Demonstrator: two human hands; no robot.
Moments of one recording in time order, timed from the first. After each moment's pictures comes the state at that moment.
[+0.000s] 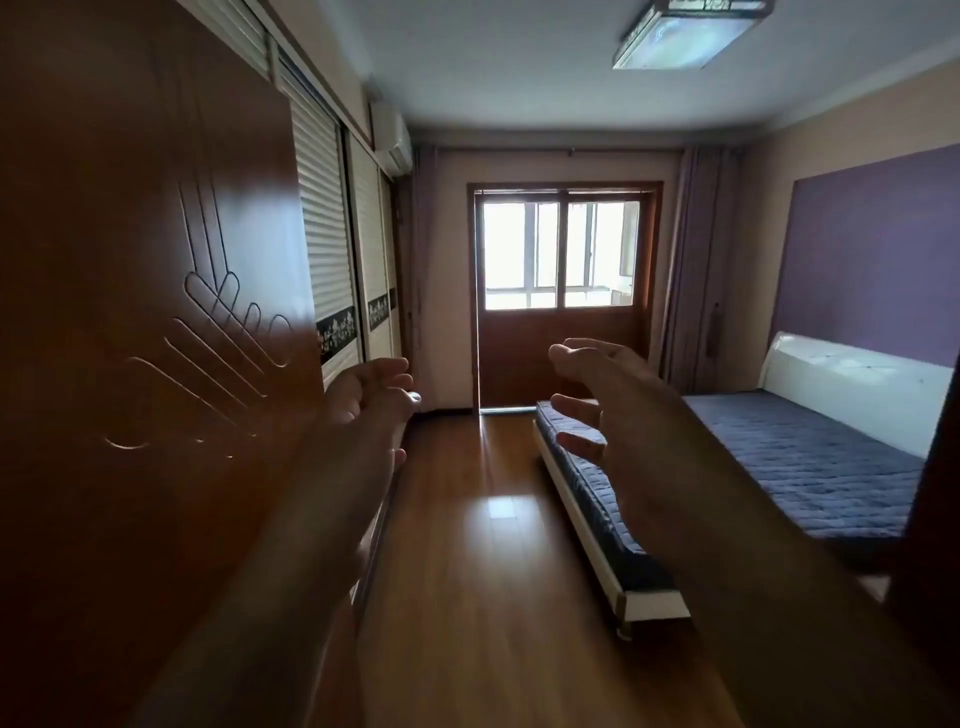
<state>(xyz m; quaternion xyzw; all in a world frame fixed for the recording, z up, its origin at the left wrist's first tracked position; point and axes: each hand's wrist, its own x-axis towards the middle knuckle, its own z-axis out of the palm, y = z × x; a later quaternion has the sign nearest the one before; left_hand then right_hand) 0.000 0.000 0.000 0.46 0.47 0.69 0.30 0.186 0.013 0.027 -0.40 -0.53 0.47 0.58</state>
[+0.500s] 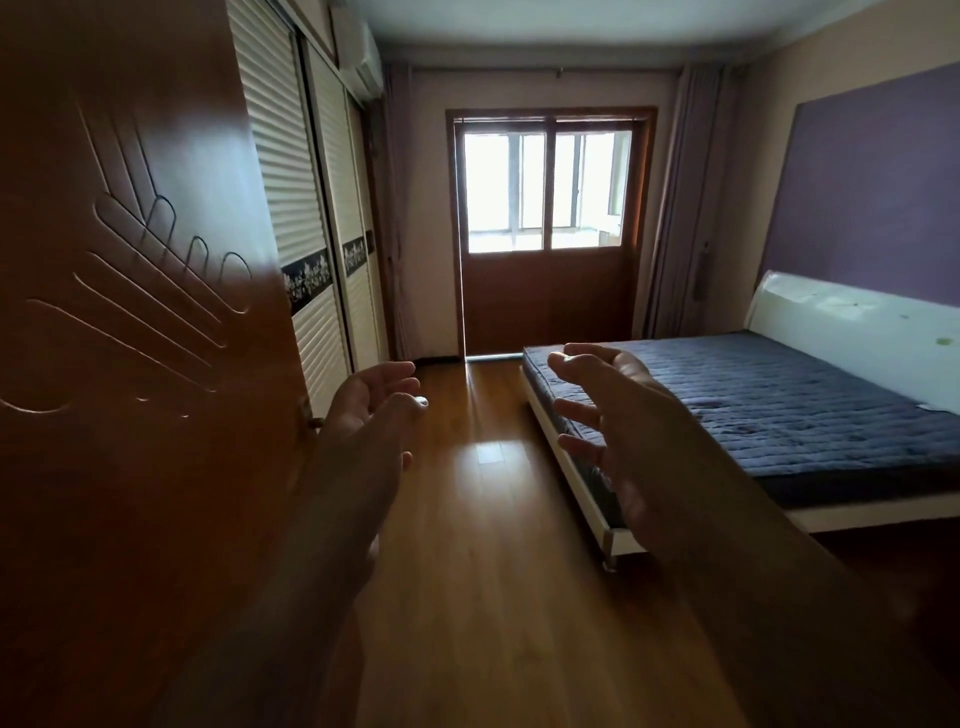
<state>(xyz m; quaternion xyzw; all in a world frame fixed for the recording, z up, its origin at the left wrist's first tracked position) -0.004 0.056 -0.060 0.47 0.50 0.65 0.34 0.182 0.066 -0.030 -0.42 -0.50 0.51 0.55</state>
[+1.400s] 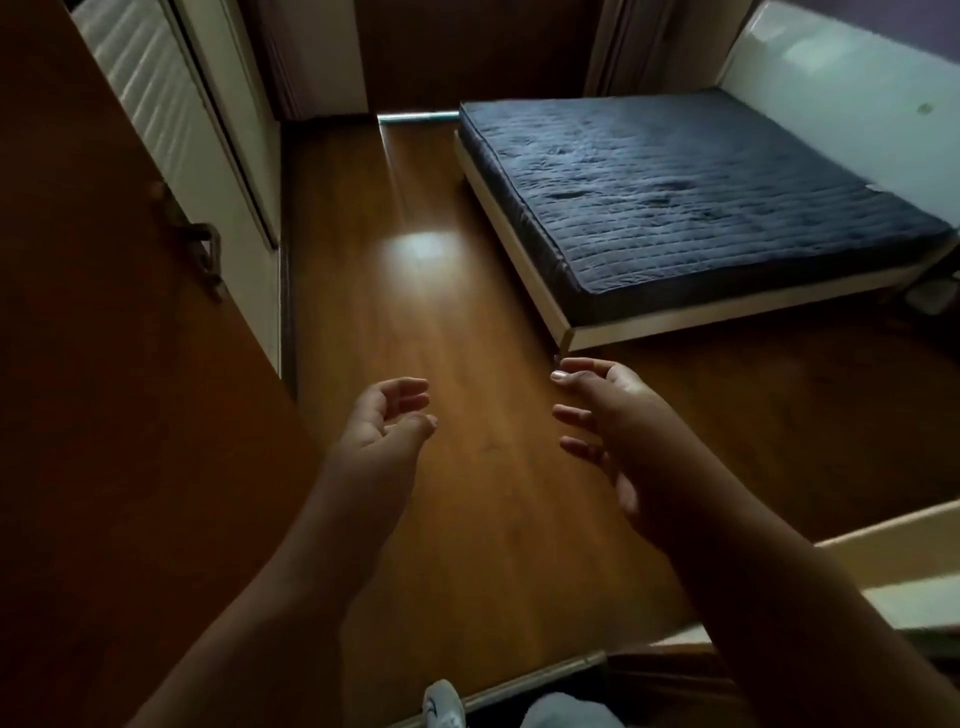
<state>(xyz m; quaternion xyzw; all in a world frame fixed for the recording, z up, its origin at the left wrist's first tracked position) -0.123 0.235 -0.267 0.45 0.58 0.40 0.55 0.077 0.237 -0.241 -0.64 -0.35 0.53 0.42</state>
